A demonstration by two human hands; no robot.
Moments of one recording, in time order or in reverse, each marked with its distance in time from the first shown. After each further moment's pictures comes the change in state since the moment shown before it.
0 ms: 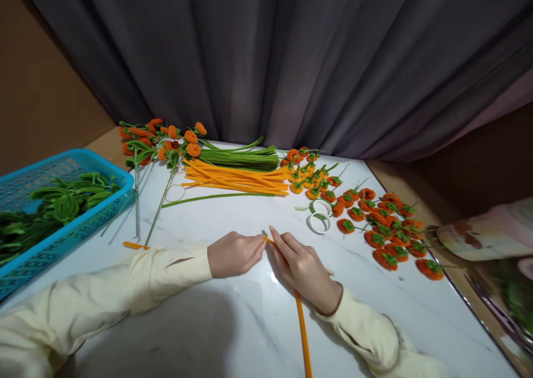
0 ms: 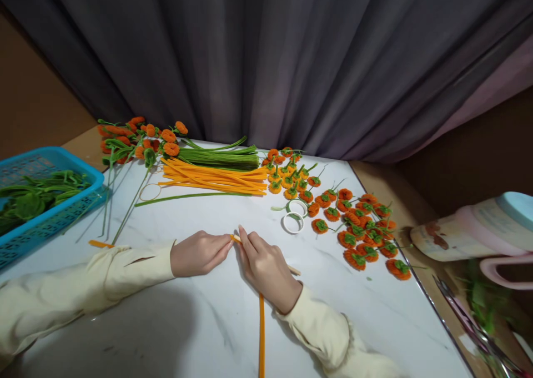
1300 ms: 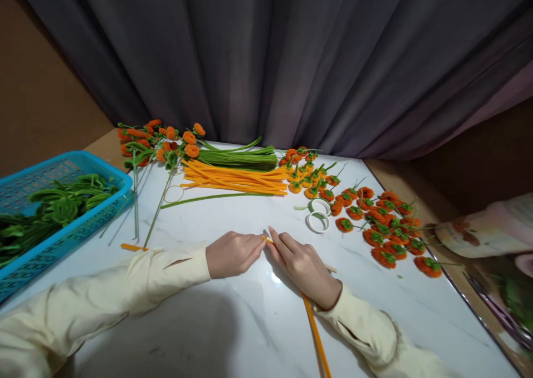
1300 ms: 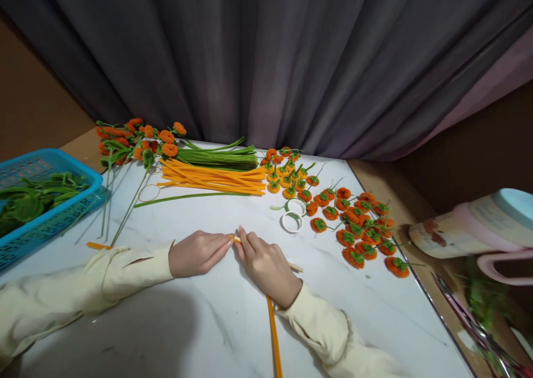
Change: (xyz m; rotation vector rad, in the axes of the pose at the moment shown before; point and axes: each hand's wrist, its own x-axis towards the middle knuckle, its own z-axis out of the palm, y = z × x) left_hand -0.002 -0.001 0.001 -0.185 -0.064 -0.069; right_hand 0.000 0.004 0.002 -0.155 0.011 -0.087
